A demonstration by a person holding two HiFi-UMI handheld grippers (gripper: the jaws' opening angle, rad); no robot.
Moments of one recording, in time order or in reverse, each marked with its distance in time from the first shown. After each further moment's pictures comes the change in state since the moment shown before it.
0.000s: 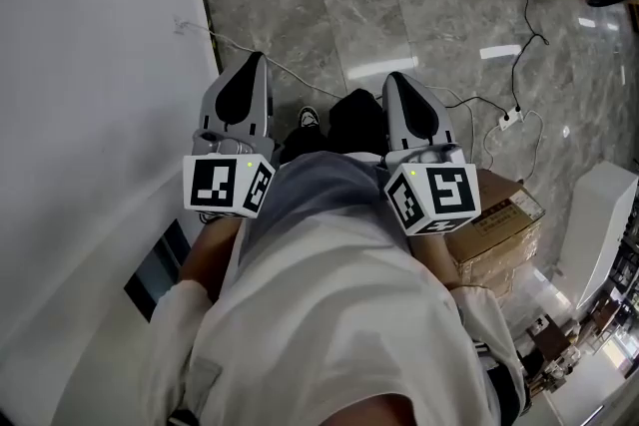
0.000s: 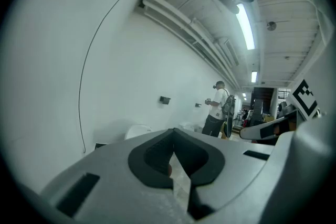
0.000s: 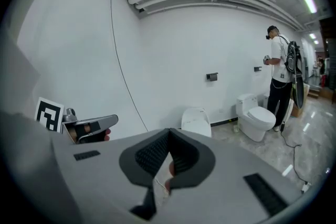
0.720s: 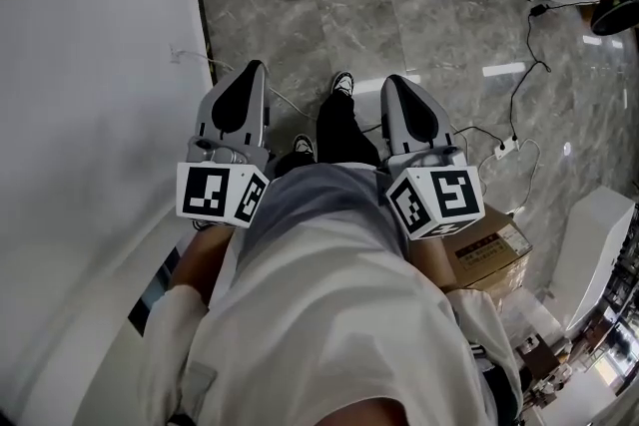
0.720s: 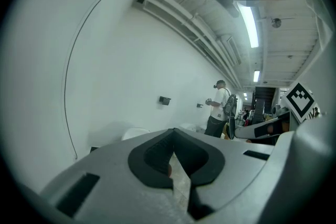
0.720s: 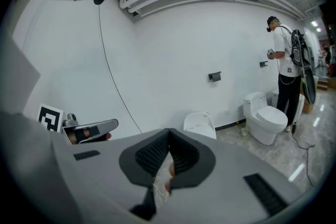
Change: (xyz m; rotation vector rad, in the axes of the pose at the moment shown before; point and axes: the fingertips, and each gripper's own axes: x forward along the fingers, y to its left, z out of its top) left arm 0.107 0.012 0.023 -0.001 0.000 -0.001; right arm 0.090 -0.065 0.052 0.036 -0.025 0.071
